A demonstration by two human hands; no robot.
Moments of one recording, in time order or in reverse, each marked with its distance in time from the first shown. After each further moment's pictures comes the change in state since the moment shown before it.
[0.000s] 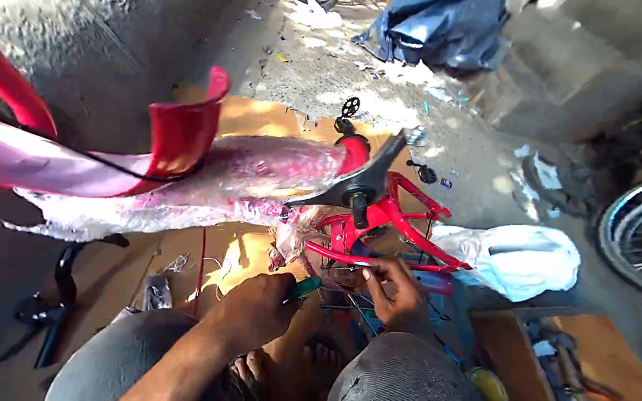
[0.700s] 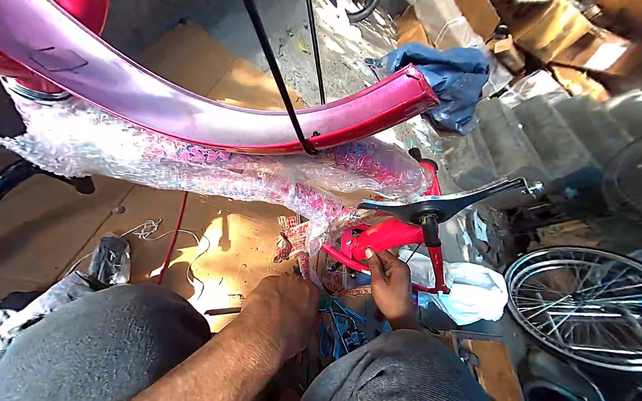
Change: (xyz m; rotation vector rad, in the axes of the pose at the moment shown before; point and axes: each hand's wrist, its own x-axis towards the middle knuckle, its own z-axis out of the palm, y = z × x) left_hand -0.012 0.009 -0.003 0.231 -0.162 0.064; right_hand 0.054 -0.027 0.018 -0.094 -0.180 0.232
